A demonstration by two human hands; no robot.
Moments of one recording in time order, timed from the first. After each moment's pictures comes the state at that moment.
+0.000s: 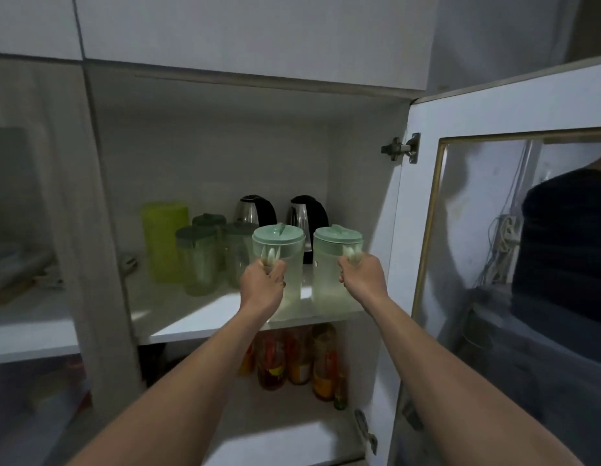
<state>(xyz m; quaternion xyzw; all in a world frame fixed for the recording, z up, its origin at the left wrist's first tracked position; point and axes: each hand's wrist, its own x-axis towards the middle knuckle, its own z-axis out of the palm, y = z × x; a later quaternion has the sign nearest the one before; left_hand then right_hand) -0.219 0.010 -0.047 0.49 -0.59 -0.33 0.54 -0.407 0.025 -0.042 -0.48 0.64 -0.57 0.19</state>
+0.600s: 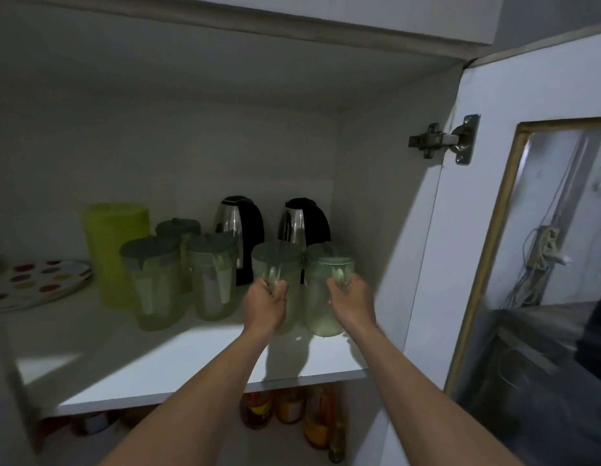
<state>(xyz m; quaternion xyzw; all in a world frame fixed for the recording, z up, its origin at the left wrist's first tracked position) -0.298 -0.169 -0.087 0.55 -0.55 -0.34 0.52 -0.458 -0.152 -0.086 -0.48 0.64 -0.57 0.22</state>
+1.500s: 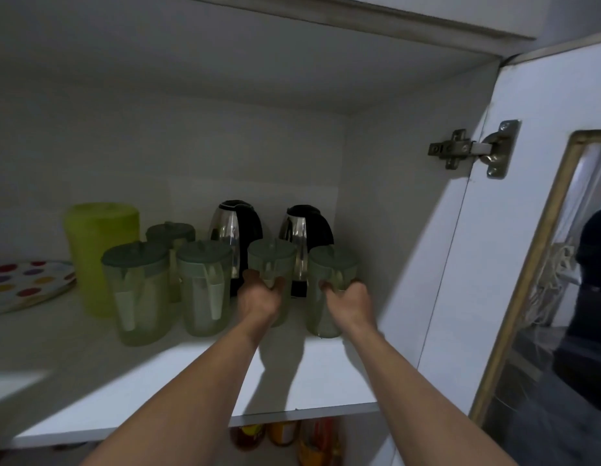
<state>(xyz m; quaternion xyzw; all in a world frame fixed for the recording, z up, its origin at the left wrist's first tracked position) -0.304 -0.232 -0.071 0.64 -0.56 -0.25 0.47 -0.464 -0.199 -0.070 -0.47 0.70 -0.49 0.22</state>
